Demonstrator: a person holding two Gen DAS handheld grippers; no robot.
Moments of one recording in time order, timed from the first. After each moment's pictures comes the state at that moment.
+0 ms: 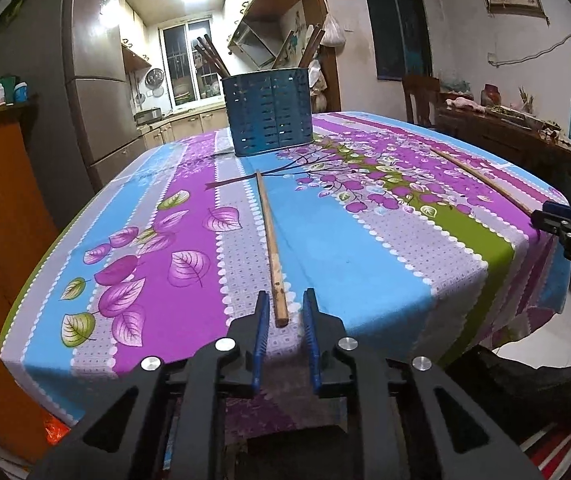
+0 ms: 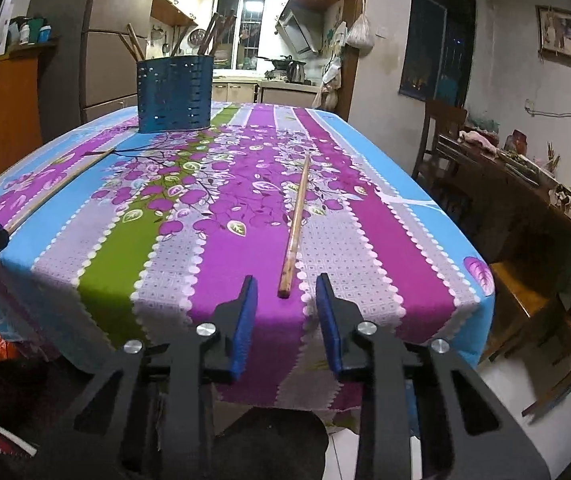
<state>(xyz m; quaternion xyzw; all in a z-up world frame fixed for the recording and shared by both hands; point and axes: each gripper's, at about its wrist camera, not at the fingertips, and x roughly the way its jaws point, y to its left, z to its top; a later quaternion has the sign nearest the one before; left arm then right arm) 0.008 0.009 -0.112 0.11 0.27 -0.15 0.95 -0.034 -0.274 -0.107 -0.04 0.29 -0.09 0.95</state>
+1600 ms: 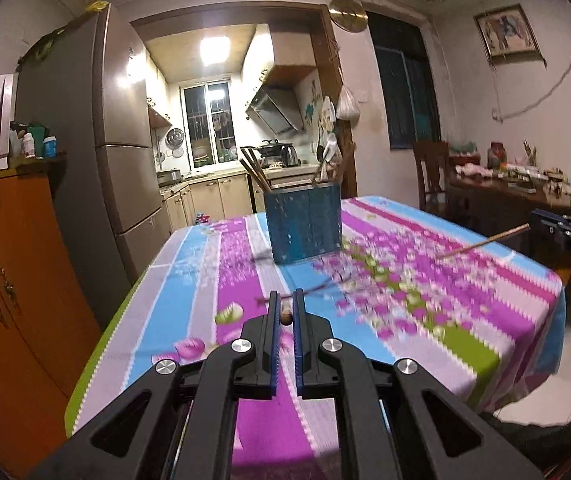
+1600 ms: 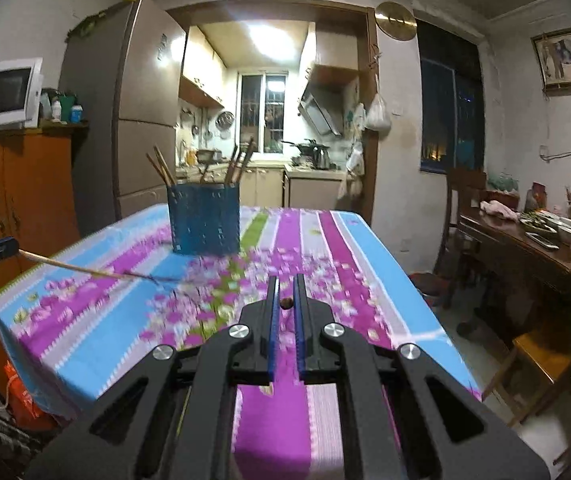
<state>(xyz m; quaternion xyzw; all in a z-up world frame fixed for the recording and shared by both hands) 0.005 0.046 -0.002 0.09 0.14 -0.14 0.98 -0.034 -0.278 -0.006 -0.03 0.14 -0.02 0.99</state>
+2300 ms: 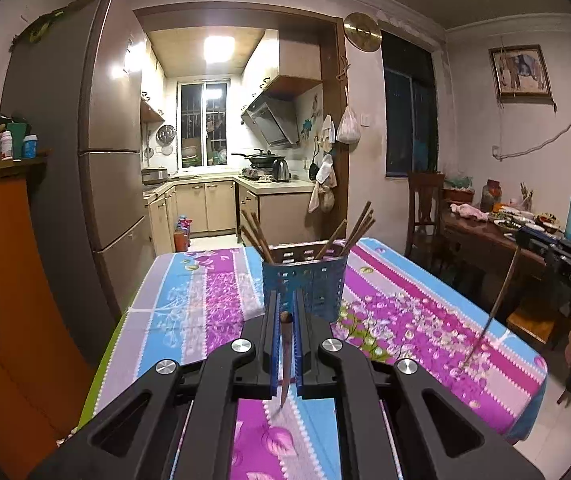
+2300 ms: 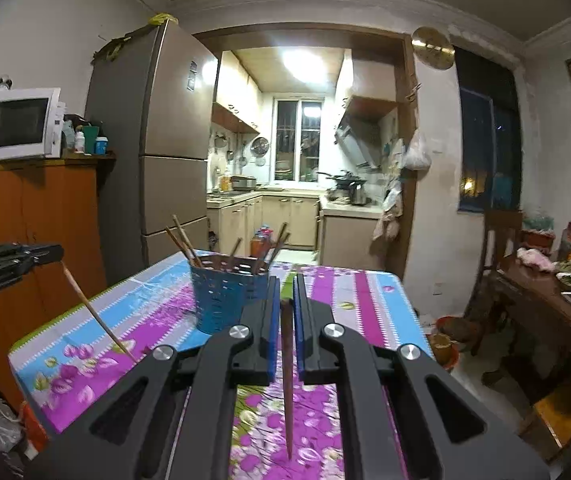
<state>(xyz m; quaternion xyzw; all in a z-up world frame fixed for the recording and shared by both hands) 0.096 0.047 0.088 0.03 0.15 -0.18 0.97 0.040 -0.269 0.091 -0.03 0.11 0.06 0.99</state>
